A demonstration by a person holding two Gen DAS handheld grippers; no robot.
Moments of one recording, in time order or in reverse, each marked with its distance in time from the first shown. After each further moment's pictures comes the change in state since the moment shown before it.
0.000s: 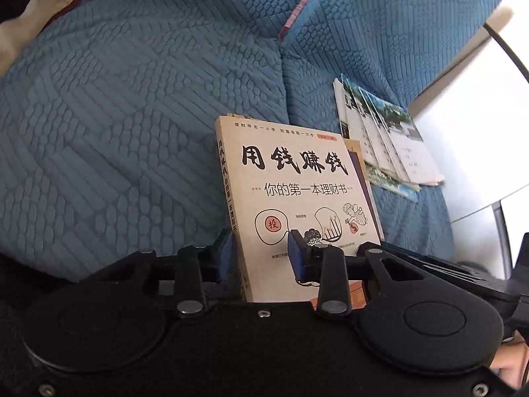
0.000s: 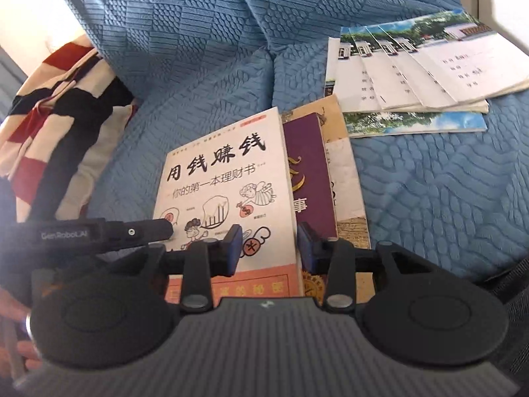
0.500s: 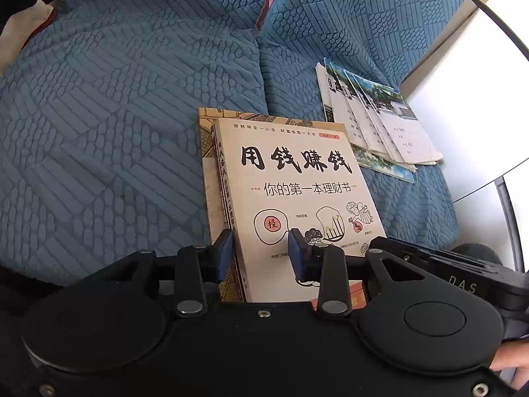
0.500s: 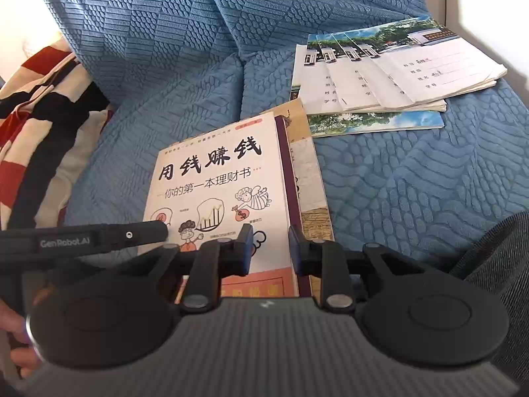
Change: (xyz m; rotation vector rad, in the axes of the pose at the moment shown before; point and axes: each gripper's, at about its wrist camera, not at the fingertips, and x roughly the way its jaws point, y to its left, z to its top) left arm 0.006 -0.022 -0.004 0.069 0.023 0.004; right arm -0.017 -0.005 -0.005 0.045 -0.017 -0.099
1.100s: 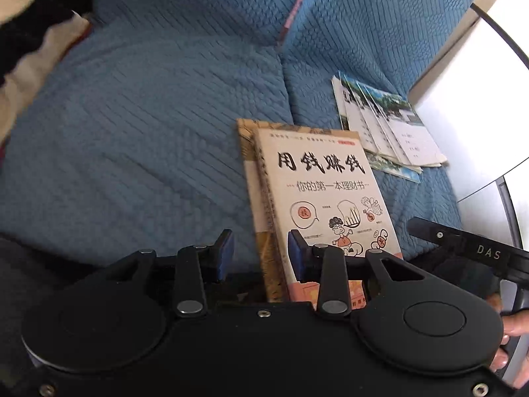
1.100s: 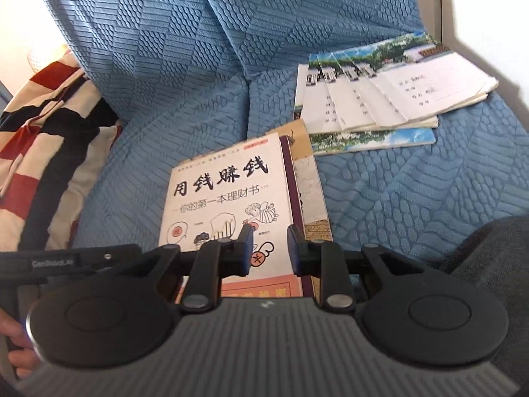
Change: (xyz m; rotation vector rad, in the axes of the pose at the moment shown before) left arm -0.058 0.024 -0.006 0.009 -0.031 0.056; right arm -0.032 0.004 0.008 0.011 -0.055 0.016
